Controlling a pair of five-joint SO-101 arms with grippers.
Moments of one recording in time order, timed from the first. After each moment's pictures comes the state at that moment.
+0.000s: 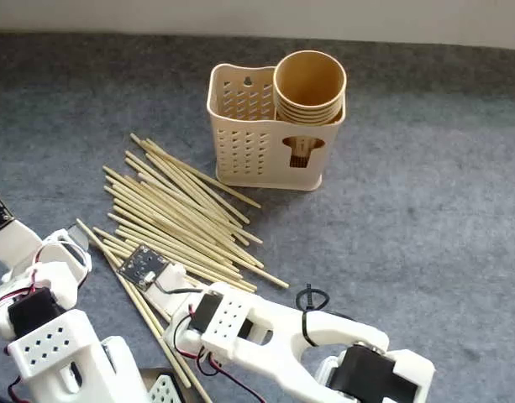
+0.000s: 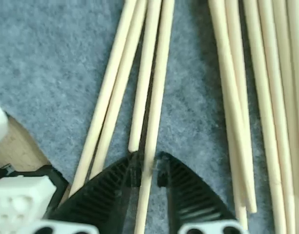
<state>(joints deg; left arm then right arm) -38.9 -68.2 67.8 58.2 15.3 -71.1 -8.1 47.0 40.0 -7.0</state>
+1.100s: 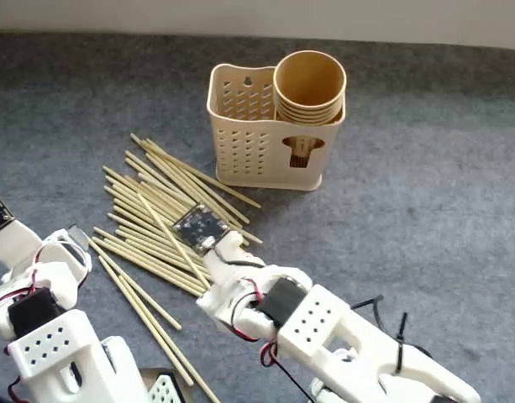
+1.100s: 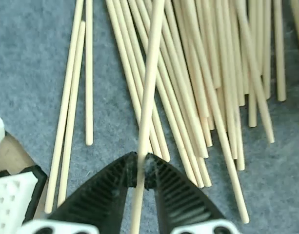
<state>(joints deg) -38.9 -68.2 67.8 58.2 15.3 -56.4 -43.8 55.8 52.1 -2.9</state>
